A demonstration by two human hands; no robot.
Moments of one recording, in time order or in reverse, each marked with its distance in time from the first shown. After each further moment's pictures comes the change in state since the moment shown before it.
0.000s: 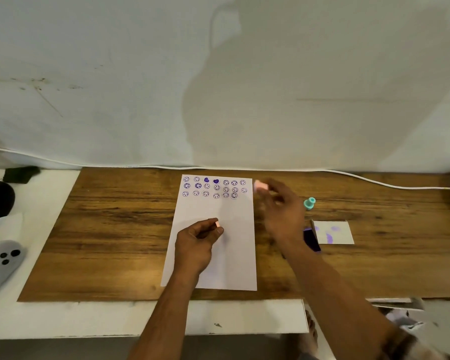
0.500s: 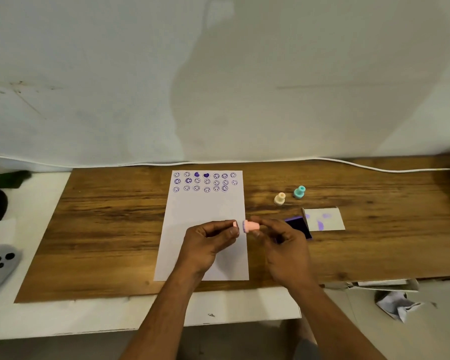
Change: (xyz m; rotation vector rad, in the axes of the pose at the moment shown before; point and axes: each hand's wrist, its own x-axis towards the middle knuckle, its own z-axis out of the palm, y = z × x) left_hand -0.029 0.018 0.022 -0.085 -0.283 -0.045; right_hand -0.081 0.017 -0.054 0.033 -0.217 0.060
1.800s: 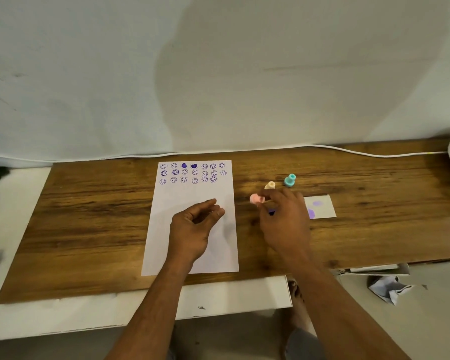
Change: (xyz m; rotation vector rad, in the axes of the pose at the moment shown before) left_hand 0.013 0.000 0.010 0.190 0.178 0.116; right_hand 0.052 0.030 -0.010 -0.630 0.231 -0.141
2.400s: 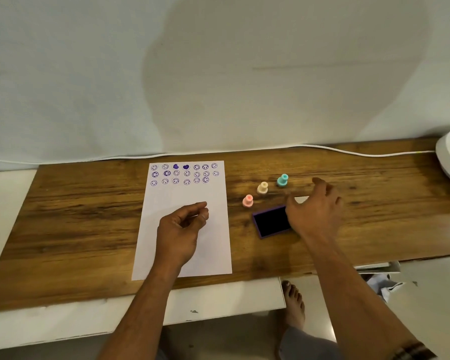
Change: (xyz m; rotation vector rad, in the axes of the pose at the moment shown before) left_hand 0.002 -0.009 -0.009 0.008 0.033 0.010; right_hand 0.036 0.052 -0.034 -0.227 0.049 0.351
